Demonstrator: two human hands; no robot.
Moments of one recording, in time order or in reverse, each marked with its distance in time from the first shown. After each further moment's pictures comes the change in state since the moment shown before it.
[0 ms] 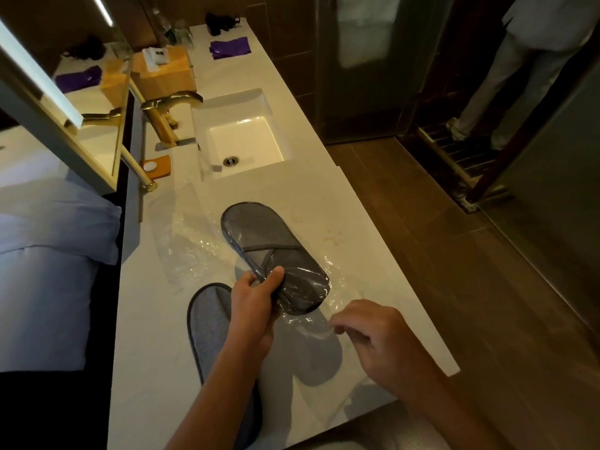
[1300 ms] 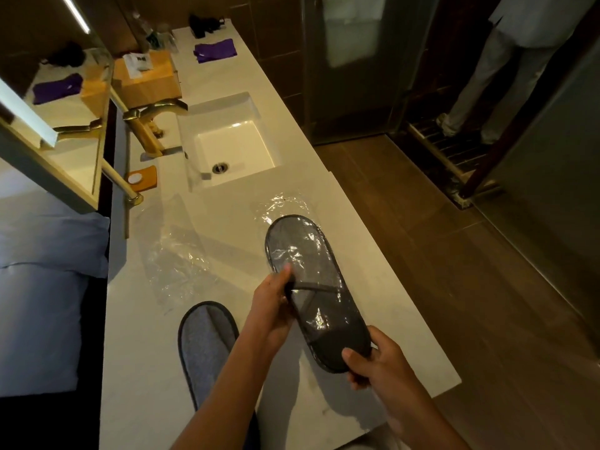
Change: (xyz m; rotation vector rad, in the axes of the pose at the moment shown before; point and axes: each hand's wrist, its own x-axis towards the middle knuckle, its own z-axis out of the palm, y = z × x) left_hand 0.052 -0.019 0.026 -0.071 -0.165 -0.255; right_hand -0.011 0.019 0.019 0.799 0.013 1.044
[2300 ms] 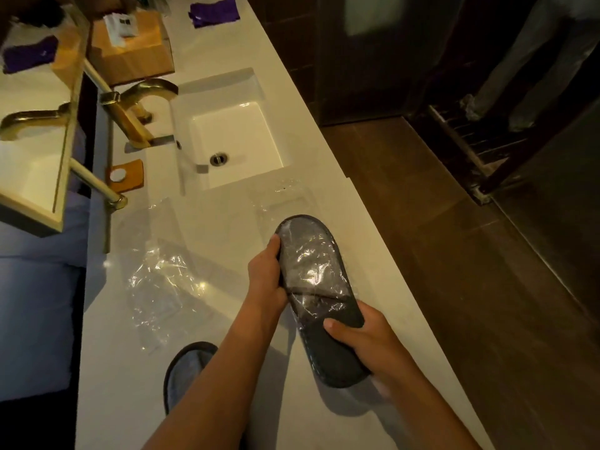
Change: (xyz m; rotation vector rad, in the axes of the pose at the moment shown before) left_hand 0.142 0.061 0.022 -0.119 0.236 0.004; right_hand 0.120 -0.075 0.022 0.041 -0.050 -0.043
